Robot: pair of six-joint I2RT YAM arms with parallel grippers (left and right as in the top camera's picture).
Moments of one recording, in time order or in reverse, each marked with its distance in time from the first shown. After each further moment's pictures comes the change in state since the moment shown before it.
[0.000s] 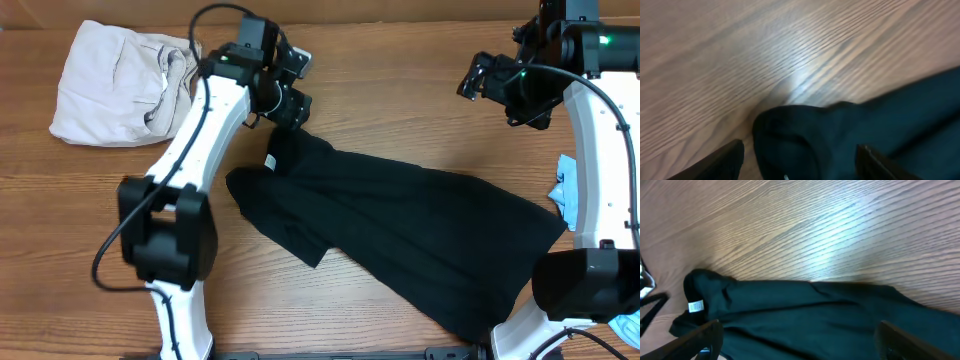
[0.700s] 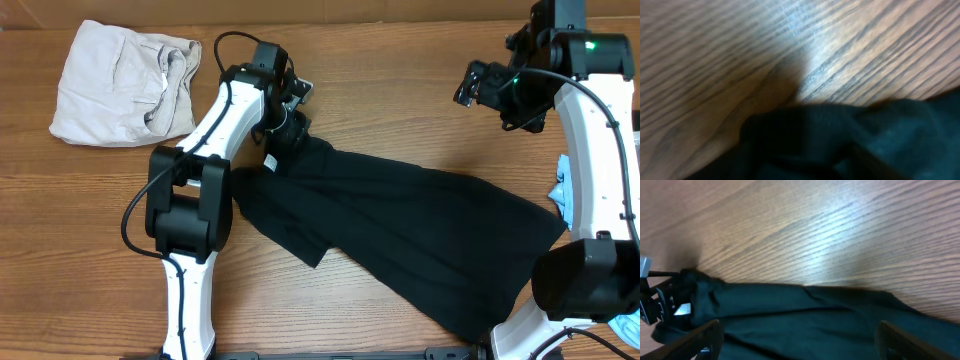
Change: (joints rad) left arm 0.000 0.195 0.000 0.016 -0.019 0.018; right arm 0.001 0.000 -0.114 0.089 0.013 -0.021
